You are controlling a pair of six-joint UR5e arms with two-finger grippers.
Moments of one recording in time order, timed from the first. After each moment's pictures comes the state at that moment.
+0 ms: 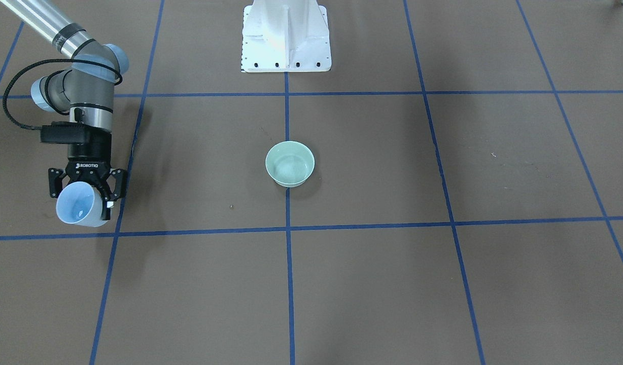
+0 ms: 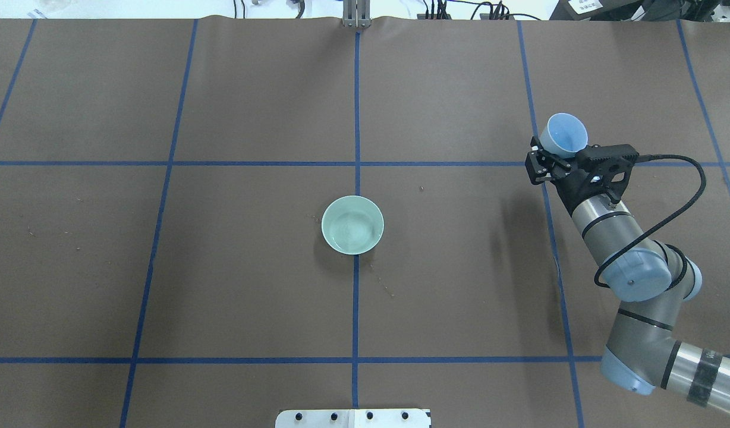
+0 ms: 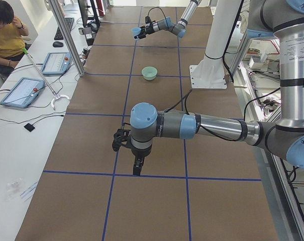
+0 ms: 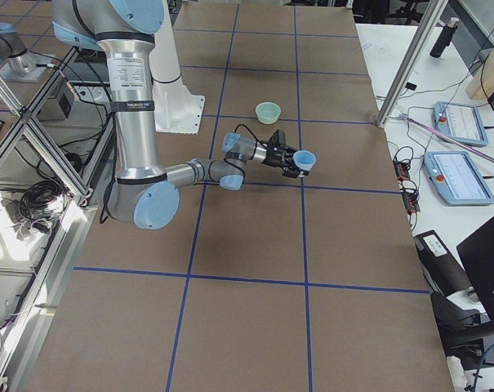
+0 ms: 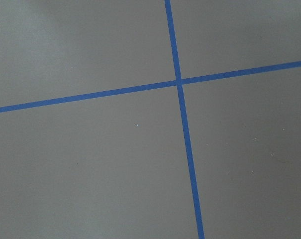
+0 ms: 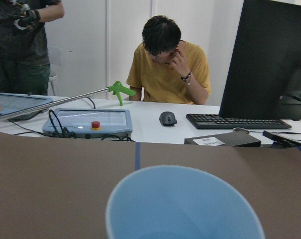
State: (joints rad) left arm -1.64 -1.42 -1.86 -1.50 -2.28 0.13; right arm 0.48 -1.45 1.55 -0.33 0.85 0.90
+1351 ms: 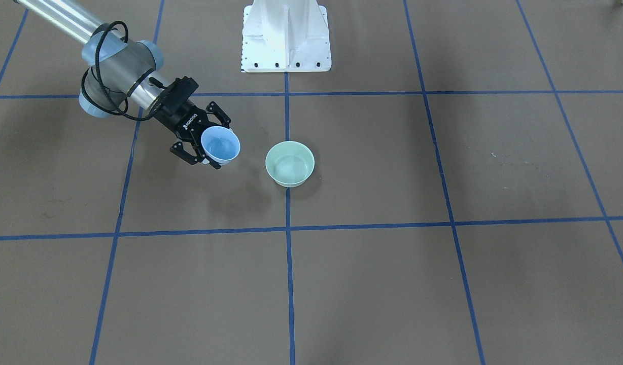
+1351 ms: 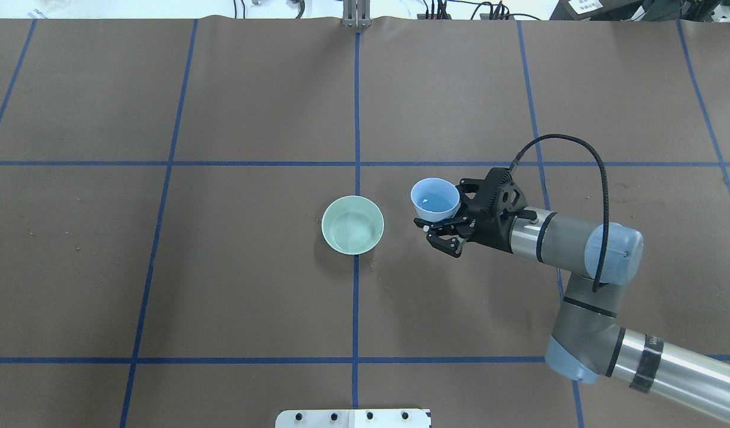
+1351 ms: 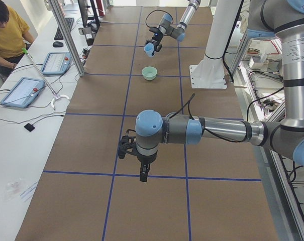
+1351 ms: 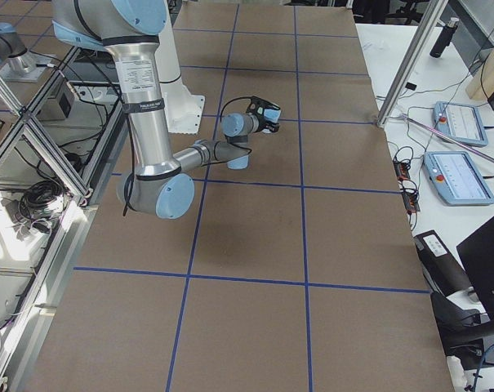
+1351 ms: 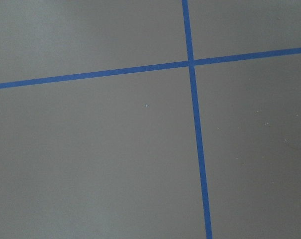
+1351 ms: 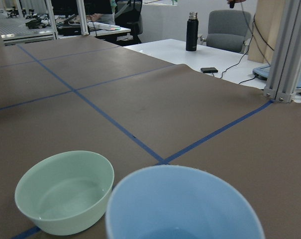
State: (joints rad) left arm -1.65 -1.38 -1.86 -1.50 -2.28 0.13; right arm 0.48 -1.27 1.57 -0.24 1.58 0.35
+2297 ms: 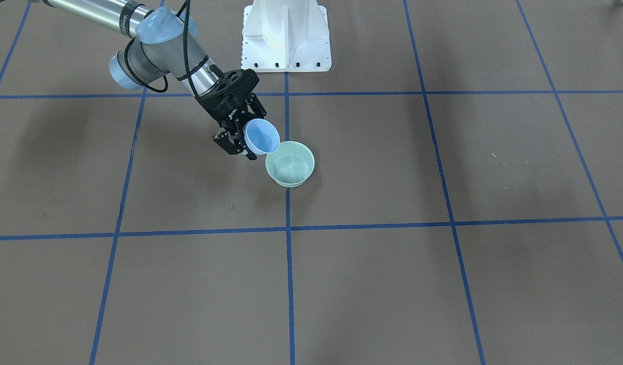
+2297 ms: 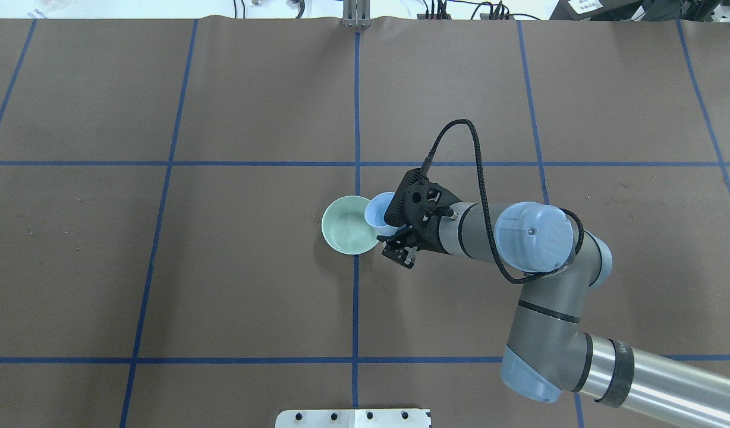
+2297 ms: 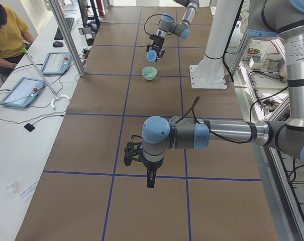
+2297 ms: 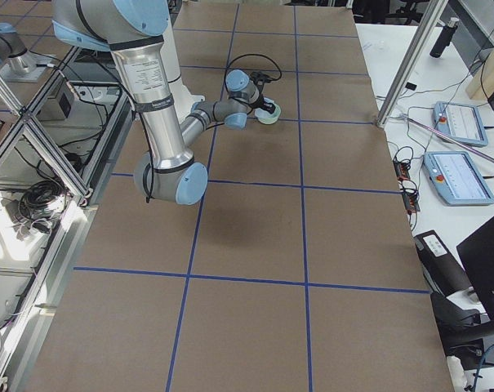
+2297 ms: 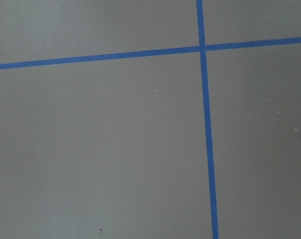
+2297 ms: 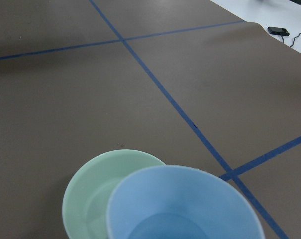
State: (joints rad) left arm -1.68 -1.34 -1.86 -1.50 -2.28 0.14; right arm 0.43 -1.16 1.77 -0.91 1.63 0.25
